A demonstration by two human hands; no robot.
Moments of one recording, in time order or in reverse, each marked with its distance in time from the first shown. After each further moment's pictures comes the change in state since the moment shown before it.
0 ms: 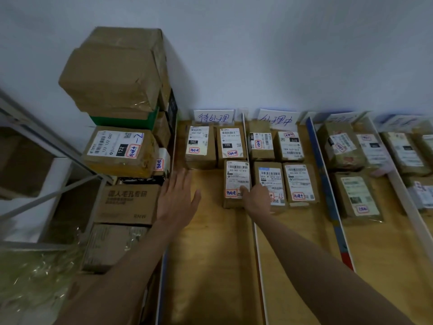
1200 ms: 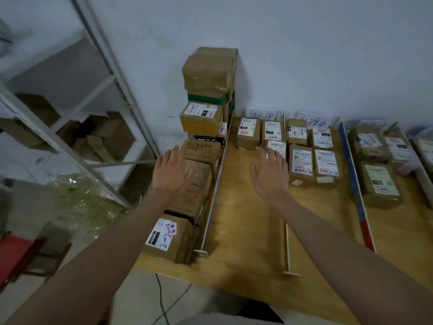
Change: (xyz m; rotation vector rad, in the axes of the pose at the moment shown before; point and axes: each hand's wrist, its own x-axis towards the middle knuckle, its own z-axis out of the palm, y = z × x) left_hand -0.236 -0.078 -0.116 0.093 0.189 -0.199; right_hand -0.235 0.001 -0.040 -0.436 0.290 -0.813
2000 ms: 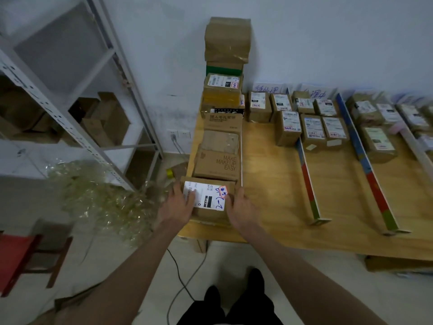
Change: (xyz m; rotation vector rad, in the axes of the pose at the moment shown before) left_hand -0.151 -0.152 0.072 -0.482 -0.304 -0.246; right_hand -0.186 -0.215 0.079 0.272 -0.370 0.332
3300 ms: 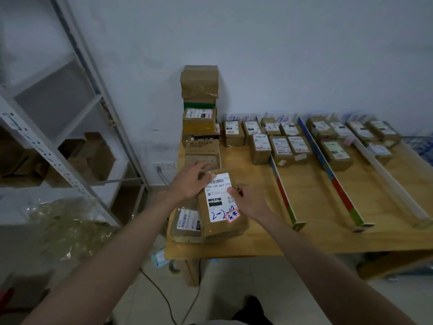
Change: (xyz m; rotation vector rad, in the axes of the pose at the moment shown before) left_hand 0.006 0.125 -0.073 -0.038 -0.115 0.623; right_hand -0.021 0.019 -0.105 0.293 0.032 -0.125
